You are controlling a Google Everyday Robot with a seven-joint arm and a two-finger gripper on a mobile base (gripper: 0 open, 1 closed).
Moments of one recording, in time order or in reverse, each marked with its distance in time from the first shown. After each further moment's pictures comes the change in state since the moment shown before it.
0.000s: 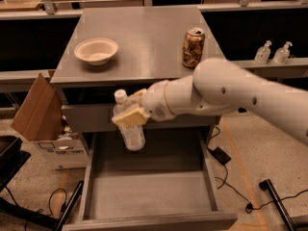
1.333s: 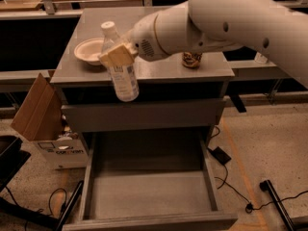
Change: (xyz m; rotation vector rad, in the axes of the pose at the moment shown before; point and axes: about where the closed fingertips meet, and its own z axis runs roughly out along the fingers) arm -0.147 -0.044 -0.061 0.201 -0.026 0.004
